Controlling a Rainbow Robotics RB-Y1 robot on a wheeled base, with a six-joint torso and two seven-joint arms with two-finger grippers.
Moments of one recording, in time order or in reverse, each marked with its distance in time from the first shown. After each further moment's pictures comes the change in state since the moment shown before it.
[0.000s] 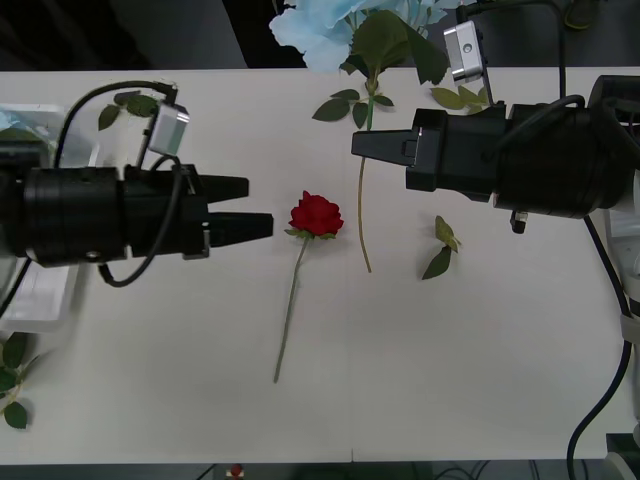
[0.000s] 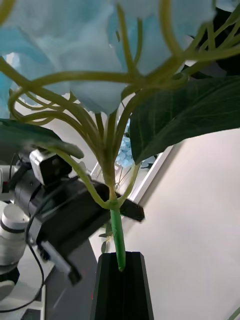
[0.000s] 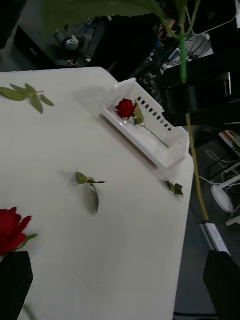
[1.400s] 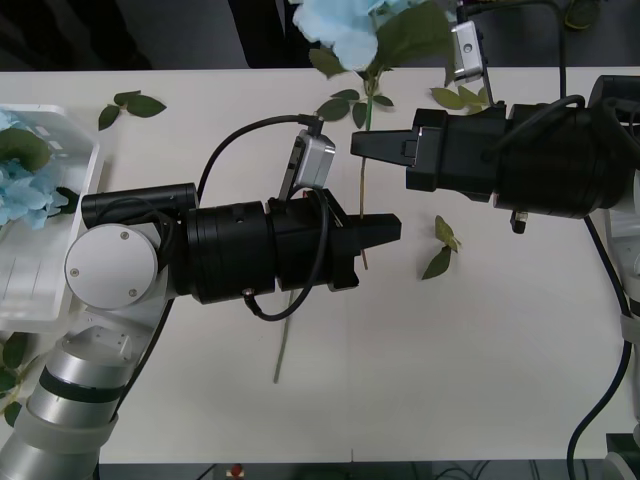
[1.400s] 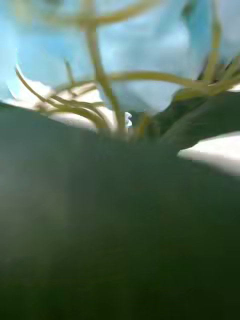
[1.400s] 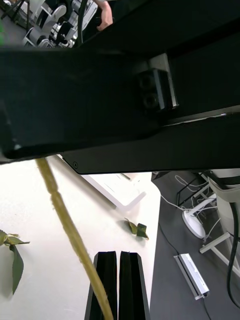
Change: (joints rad) right arm 0.000 -0.001 0.000 0.000 -0.001 0.000 0.000; left arm 0.012 -0.320 -0.246 -0.002 -0.212 -0.140 -0.053
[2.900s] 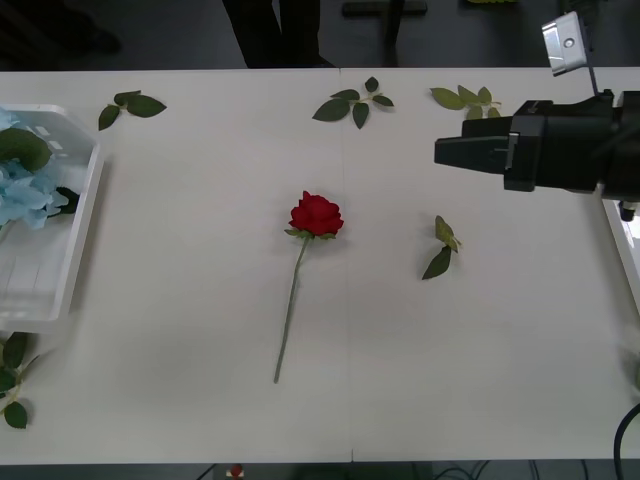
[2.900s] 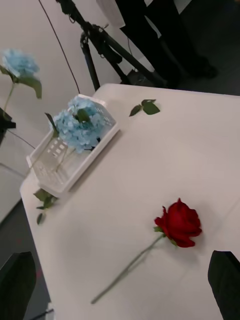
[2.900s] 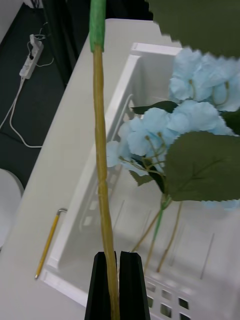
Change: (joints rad) right arm 0.001 -0.102 -0.252 0.001 0.011 0.226 0.216; left arm 0.126 0.434 1.014 0.013 -0.883 0.406 0.494
